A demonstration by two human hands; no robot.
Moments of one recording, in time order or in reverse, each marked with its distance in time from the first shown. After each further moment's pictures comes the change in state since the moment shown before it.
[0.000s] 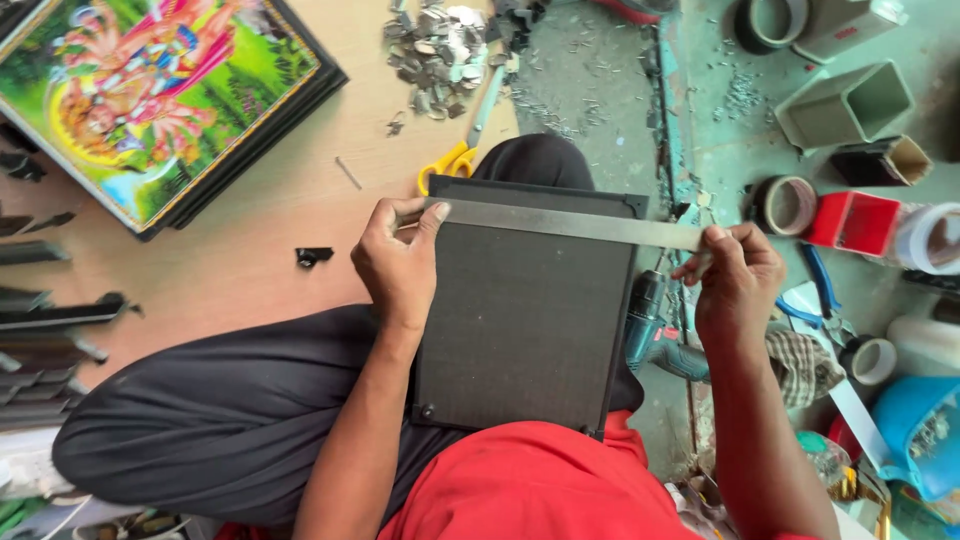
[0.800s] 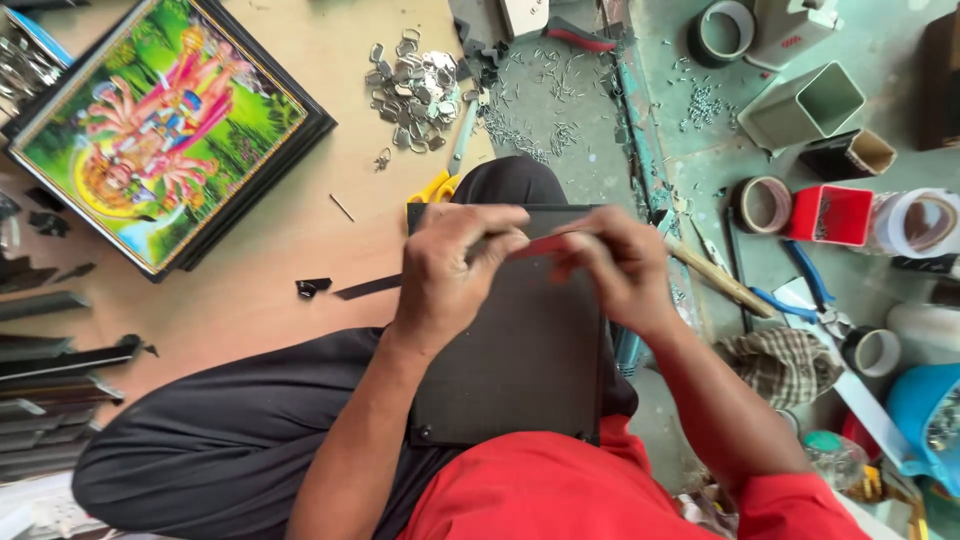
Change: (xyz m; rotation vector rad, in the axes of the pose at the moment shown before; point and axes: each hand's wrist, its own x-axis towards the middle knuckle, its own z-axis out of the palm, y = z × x) left_hand -0.012 0.087 -0.001 -0.056 -0.389 0.684; right_hand -0.011 -0.040 0.098 -0.344 -0.552 -0.275
